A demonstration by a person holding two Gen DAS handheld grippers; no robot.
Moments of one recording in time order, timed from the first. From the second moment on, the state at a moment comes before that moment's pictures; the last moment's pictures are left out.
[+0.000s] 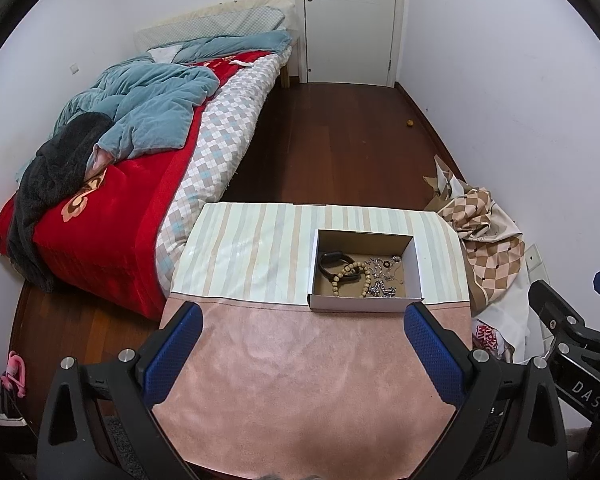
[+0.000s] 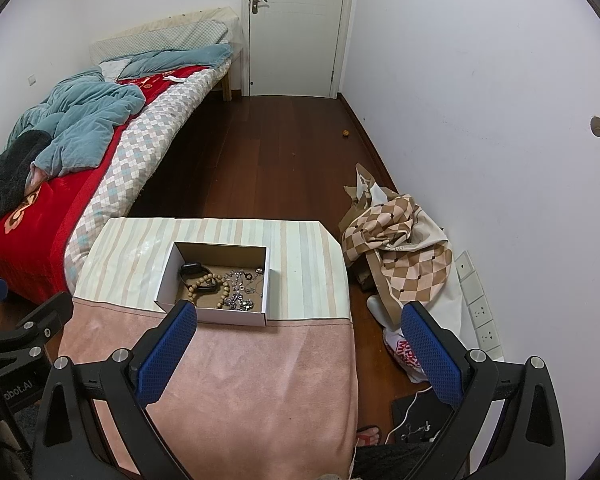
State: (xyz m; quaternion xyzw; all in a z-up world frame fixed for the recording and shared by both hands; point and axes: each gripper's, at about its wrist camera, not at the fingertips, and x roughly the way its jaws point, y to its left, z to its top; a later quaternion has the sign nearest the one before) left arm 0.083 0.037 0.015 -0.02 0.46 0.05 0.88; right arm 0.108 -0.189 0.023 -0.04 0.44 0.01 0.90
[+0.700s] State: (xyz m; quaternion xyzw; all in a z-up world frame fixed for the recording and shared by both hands) left arm 0.082 0.039 0.017 -0.02 0.46 0.05 0.88; right arm 0.107 -0.191 0.024 -0.04 0.44 0.01 0.90
